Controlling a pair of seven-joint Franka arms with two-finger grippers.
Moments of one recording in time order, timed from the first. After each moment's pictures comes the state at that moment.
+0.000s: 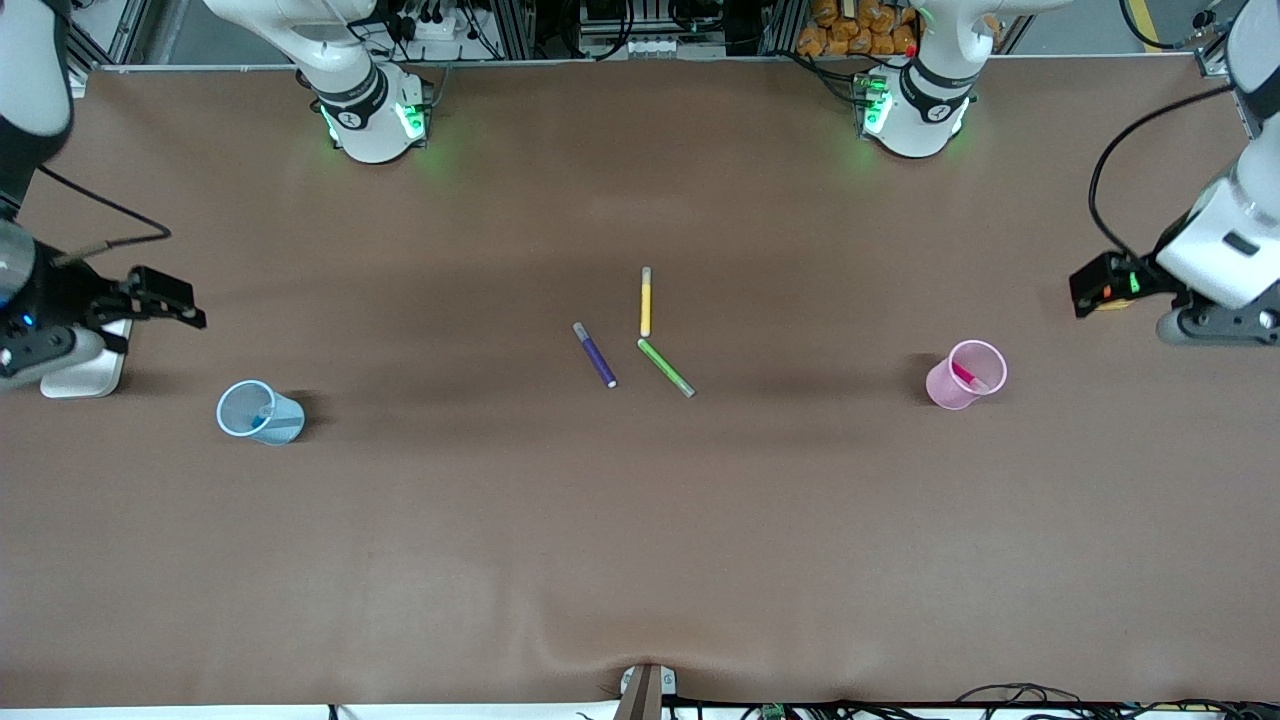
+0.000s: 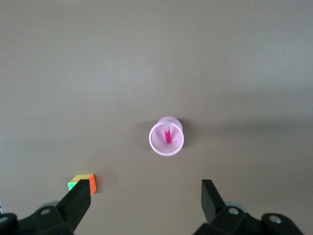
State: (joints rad) left arm -0.02 0.07 -0.09 -1.52 0.13 1.61 -0.01; right arm -0.03 0.12 -0.02 -1.52 0.09 1.57 -0.27
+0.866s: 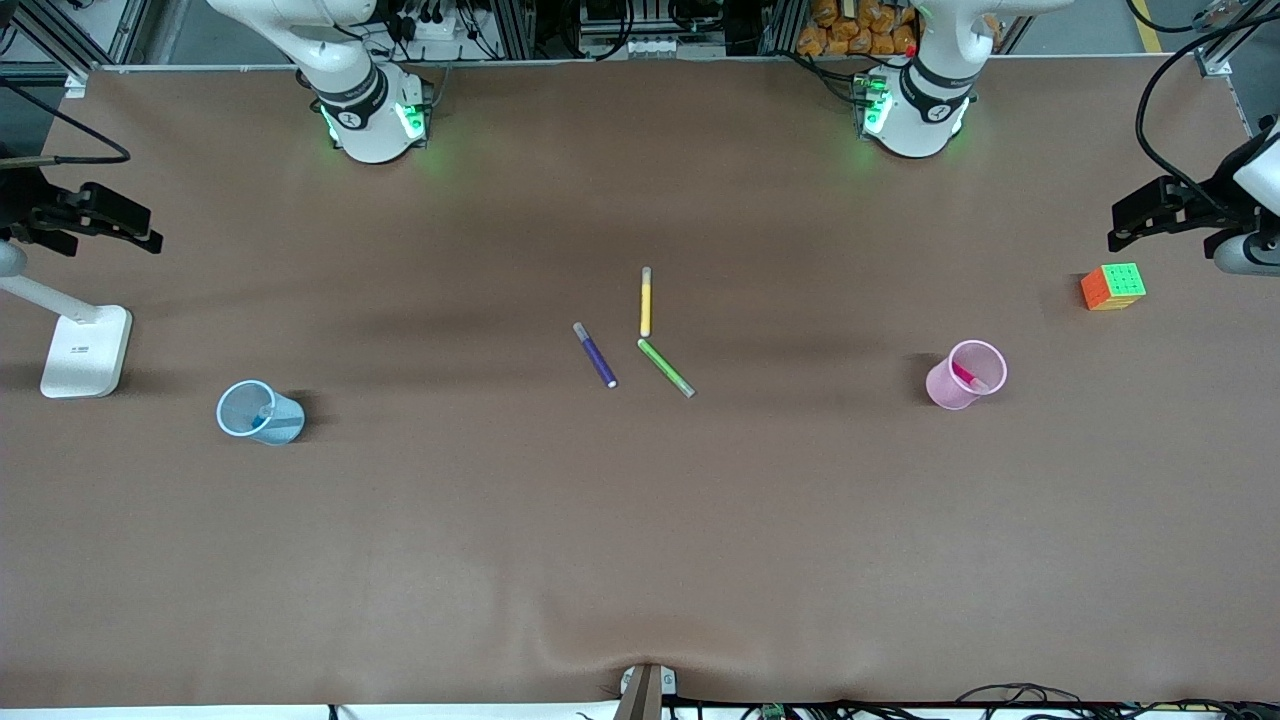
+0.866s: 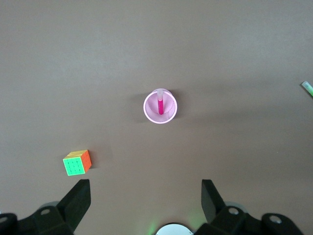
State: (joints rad) left arm -0.05 0.00 0.01 -1.52 0.04 1.47 0.07; right arm -0.08 -0.04 0.01 -1.60 0.03 1.47 -0.07
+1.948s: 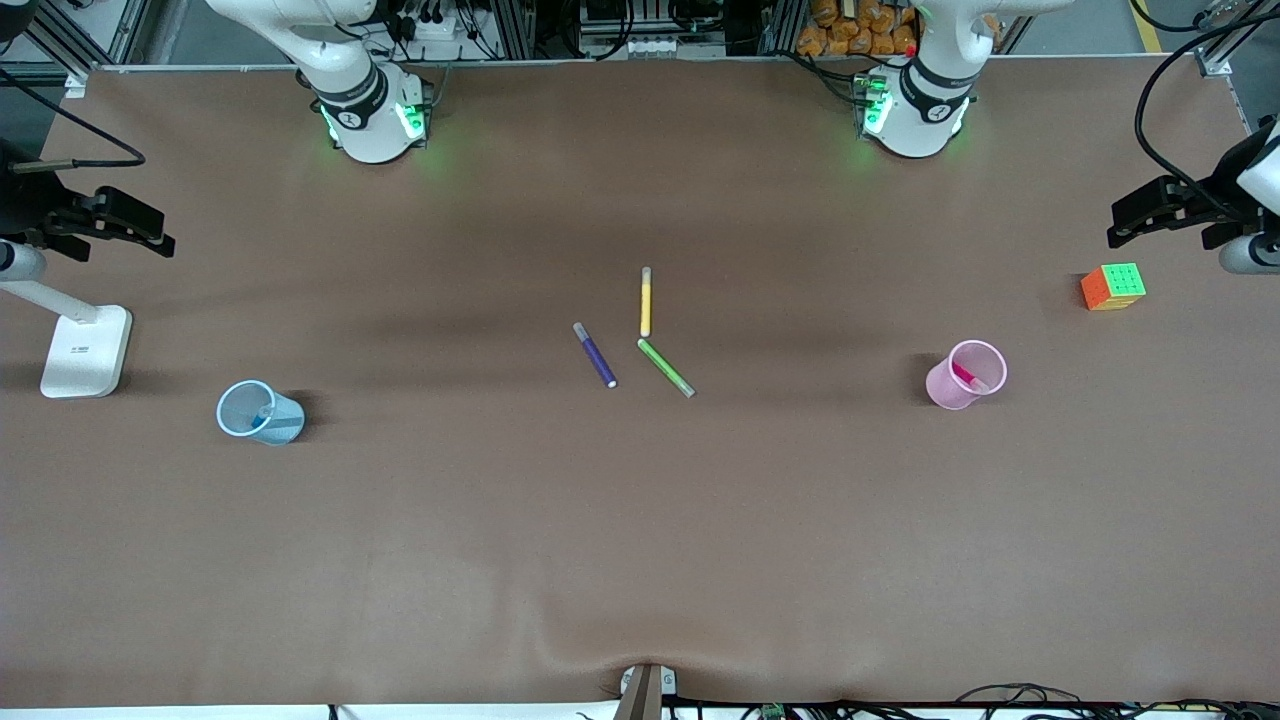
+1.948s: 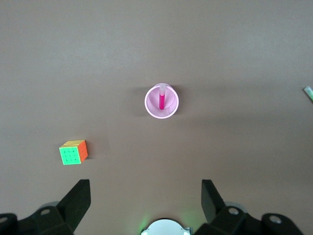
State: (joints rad) left arm -0.05 0.00 0.02 -1.53 0.04 1.46 -0.01; right arm -0.05 -0.04 0.01 -1.61 0.03 1.49 -0.07
